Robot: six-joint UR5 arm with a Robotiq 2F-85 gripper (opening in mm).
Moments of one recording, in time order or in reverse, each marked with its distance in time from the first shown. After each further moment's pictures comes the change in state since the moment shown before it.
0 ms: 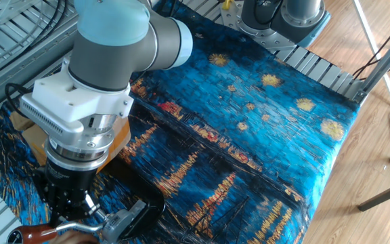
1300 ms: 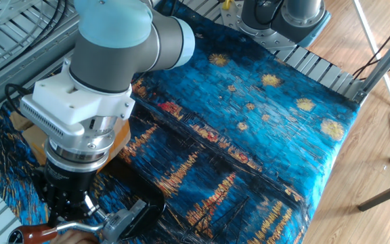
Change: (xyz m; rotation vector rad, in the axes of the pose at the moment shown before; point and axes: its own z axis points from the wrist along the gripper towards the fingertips) arm -0.001 0.000 -0.002 0.017 0.010 0.002
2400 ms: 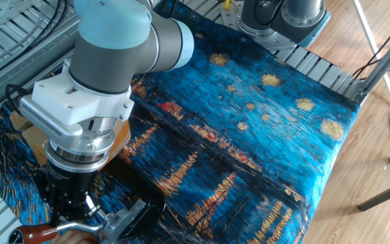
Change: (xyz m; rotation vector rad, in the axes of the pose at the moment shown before) arm 0.000 0.001 0.001 -0.005 -0.001 0.017
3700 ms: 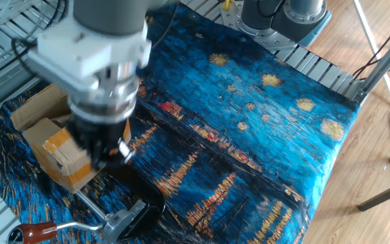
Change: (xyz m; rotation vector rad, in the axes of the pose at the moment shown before) arm 0.080 -0.001 -0.111 -0.016 0.319 -0.033
